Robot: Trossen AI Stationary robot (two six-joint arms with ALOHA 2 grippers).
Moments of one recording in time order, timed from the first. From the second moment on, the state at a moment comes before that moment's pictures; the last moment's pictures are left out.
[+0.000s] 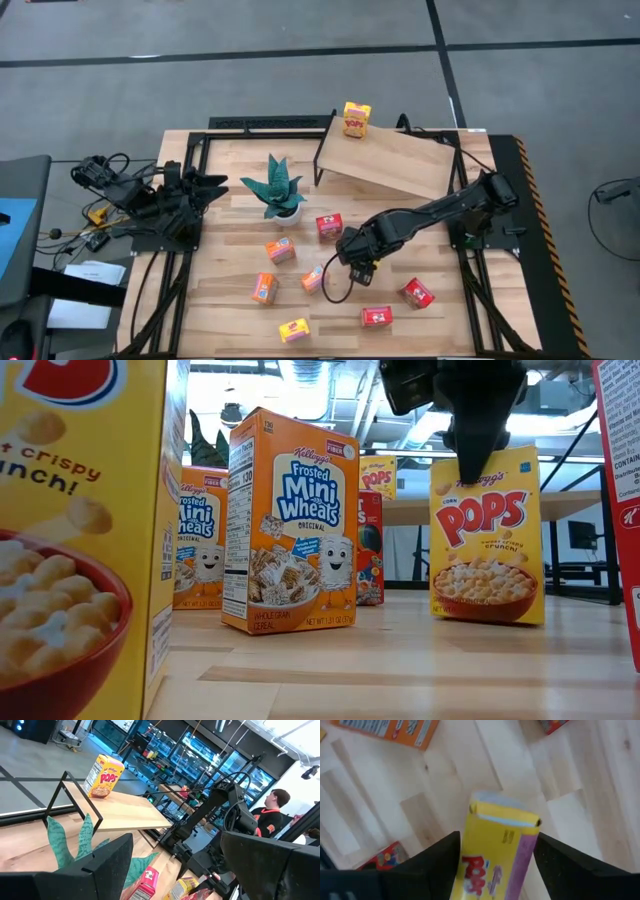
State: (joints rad) left arm -0.54 0.34 0.59 -0.10 -0.93 -0.52; right arm 0.30 1.79 1.45 -1.05 0.01 0.72
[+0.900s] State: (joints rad) left arm -0.54 0.34 0.59 -0.10 -0.92 -0.54; right arm 0.27 1.74 1.45 -1.07 -0.01 0.71
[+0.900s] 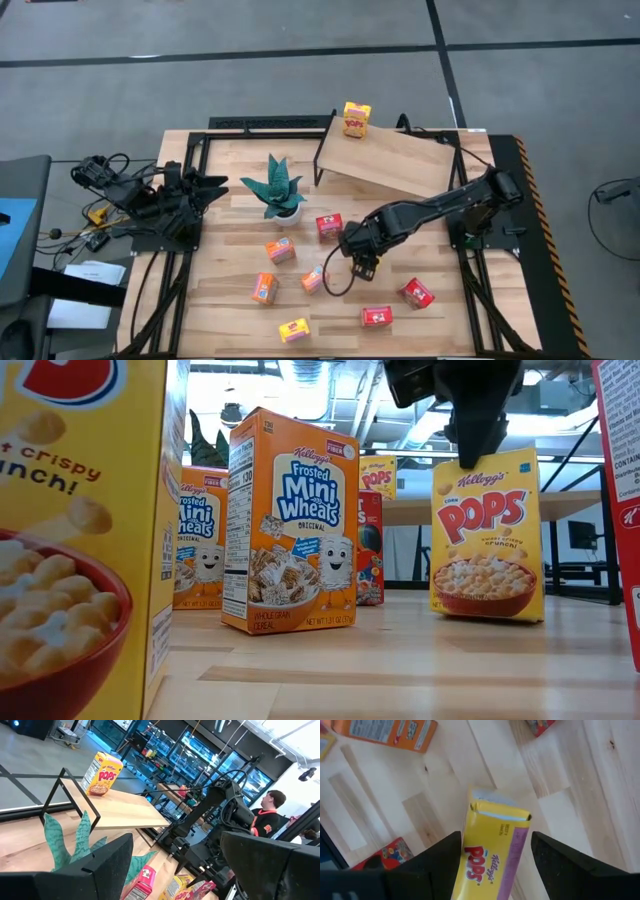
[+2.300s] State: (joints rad) left arm -0.54 0.34 0.59 -0.10 -0.92 -0.54; right arm 0.13 1.73 1.78 -1.31 0.10 0.35
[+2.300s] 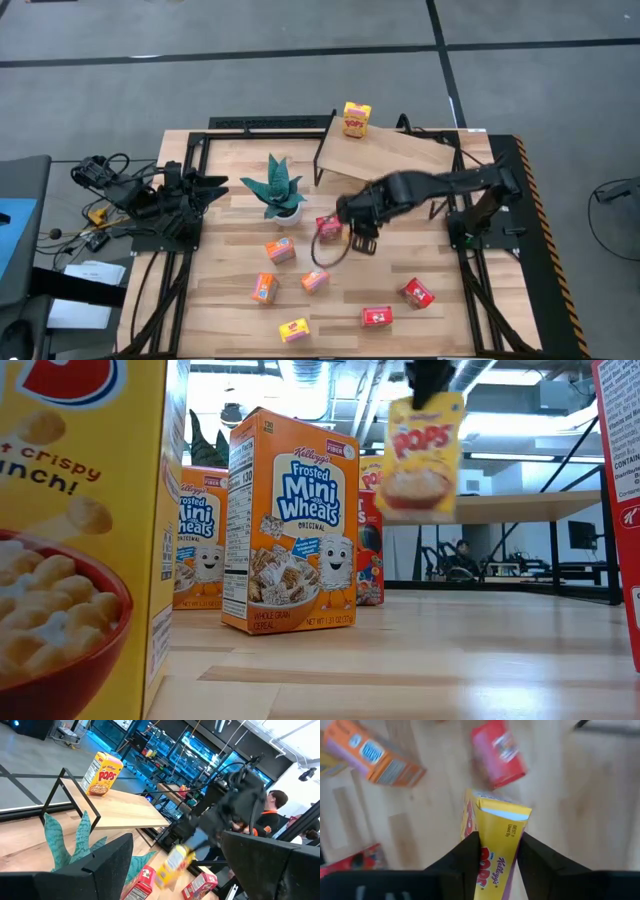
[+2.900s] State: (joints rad) left arm -0.54 0.34 0.59 -0.10 -0.96 -0.54; right arm -0.29 1.73 1.99 -1.33 0.12 -0.09
